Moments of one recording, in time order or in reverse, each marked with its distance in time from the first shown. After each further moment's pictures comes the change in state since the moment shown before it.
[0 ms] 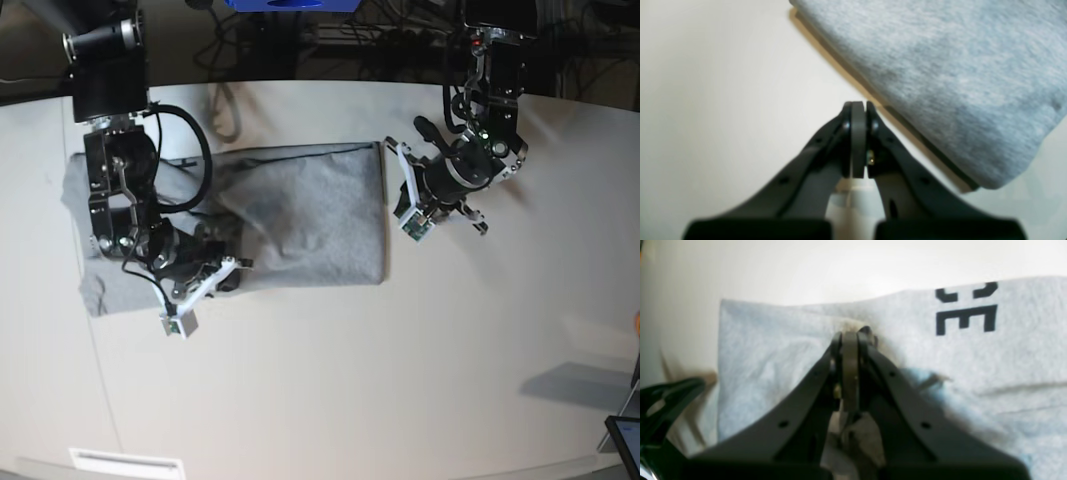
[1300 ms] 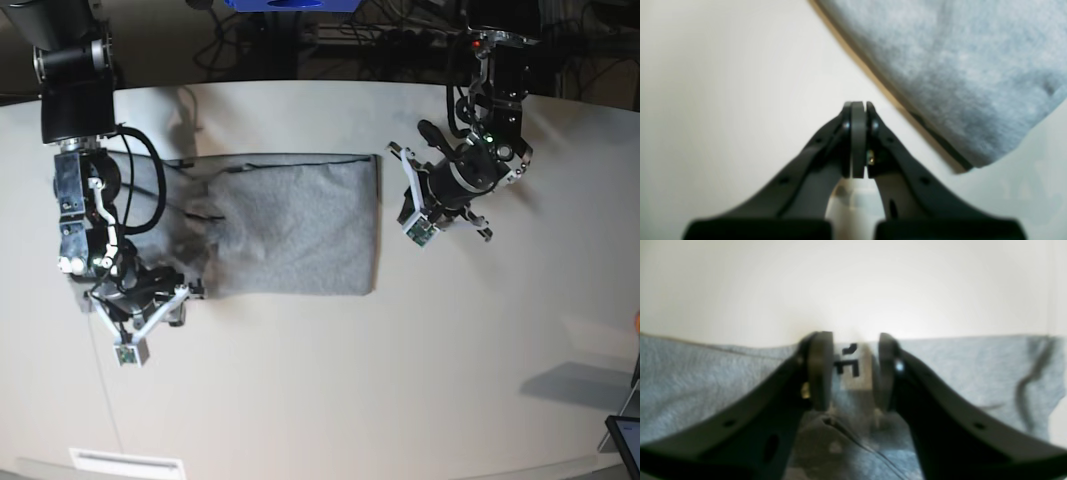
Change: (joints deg) left arm -0.6 -1.0 -0.4 0.8 -0.2 0.0 -0.4; right arm 4.1 6.8 -0.4 -0.7 -12.1 -0.2 6.3
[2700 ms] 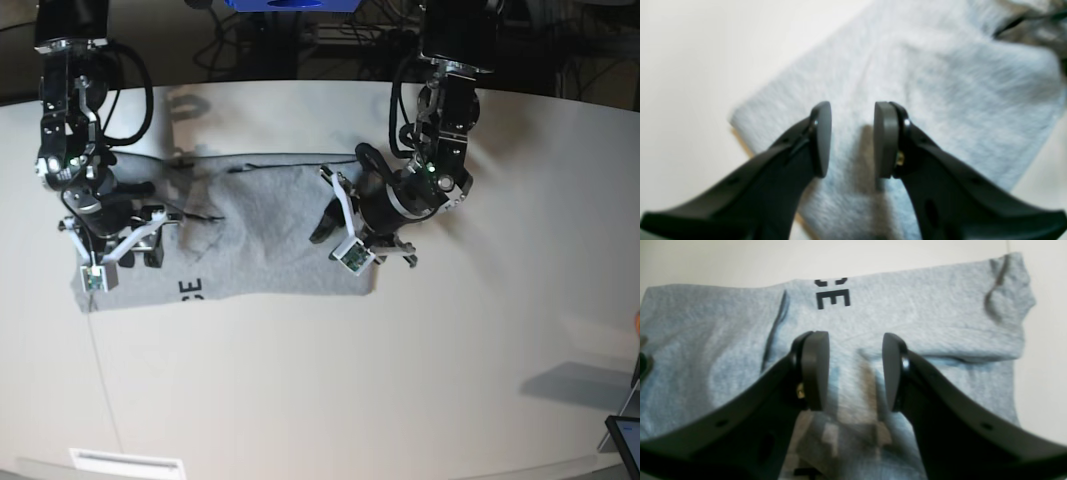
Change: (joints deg) left arm -8.2 9.6 7.3 -12.6 0.1 -1.9 -10.8; right arm -21.7 1.1 8.6 20.3 0.2 0.2 4.1
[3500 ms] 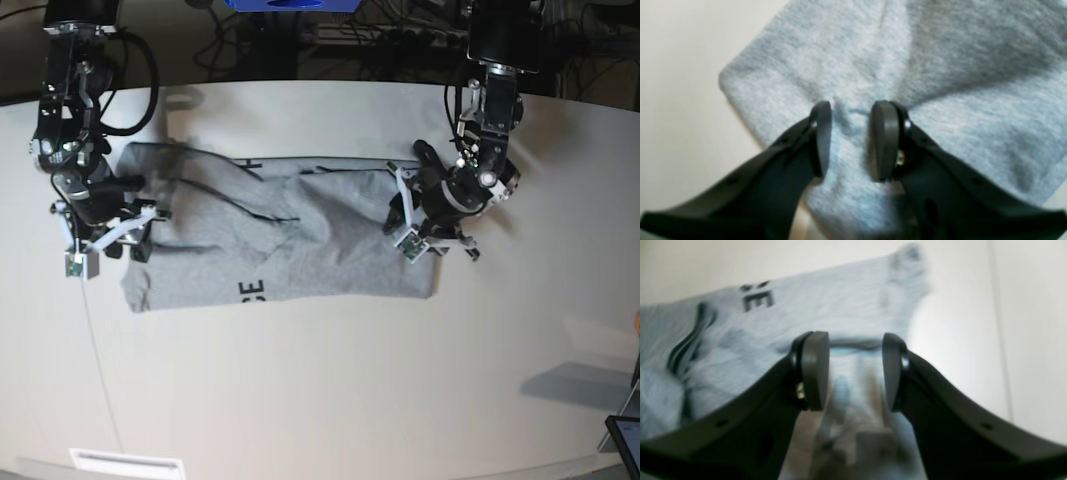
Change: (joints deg) left arm 2.6 -11.0 -3.5 -0.2 8.1 1.6 -2.5; right arm -3.1 -4.6 7.3 3.0 0.0 0.0 -0.4
